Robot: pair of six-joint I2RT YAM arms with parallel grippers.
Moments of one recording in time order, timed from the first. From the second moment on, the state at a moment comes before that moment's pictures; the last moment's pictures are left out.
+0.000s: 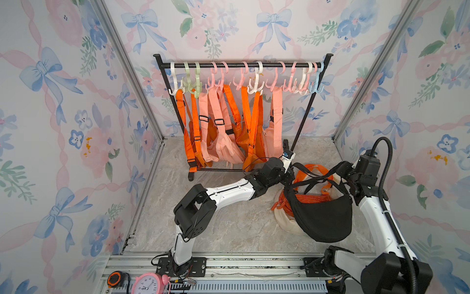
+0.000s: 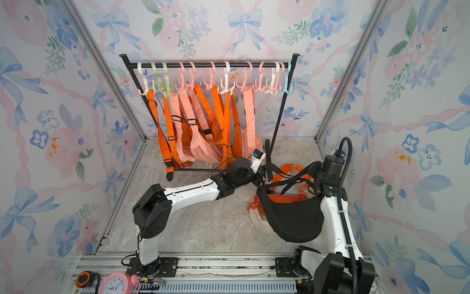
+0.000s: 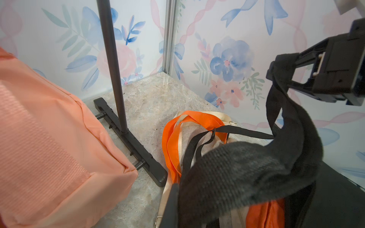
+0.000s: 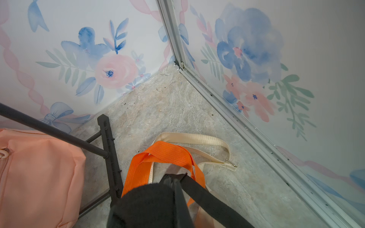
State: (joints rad) left arm -0.94 1.96 1.46 0.18 -0.03 -0.18; right arm -0.25 1.15 0.90 -0.28 0.06 0.40
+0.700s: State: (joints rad) left arm -0.89 2.10 1.53 0.14 0.05 -0.27; right arm -0.27 1.39 0.86 -0.10 -0.04 0.48
